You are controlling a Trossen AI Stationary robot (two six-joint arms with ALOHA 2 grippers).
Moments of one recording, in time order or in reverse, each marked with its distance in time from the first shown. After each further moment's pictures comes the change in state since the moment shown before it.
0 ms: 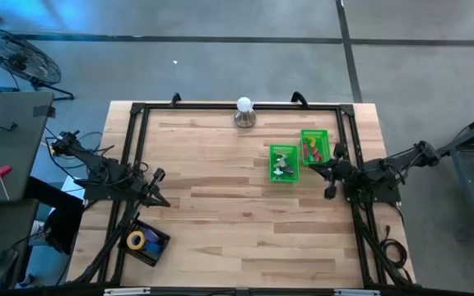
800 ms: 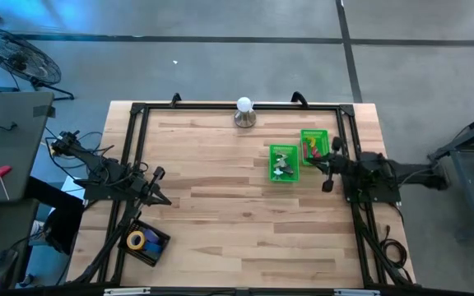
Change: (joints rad) left arm 0.001 0.000 -0.003 0.002 -0.035 0.020; right arm -0.375 -0.001 -0.001 0.000 -0.368 -0.101
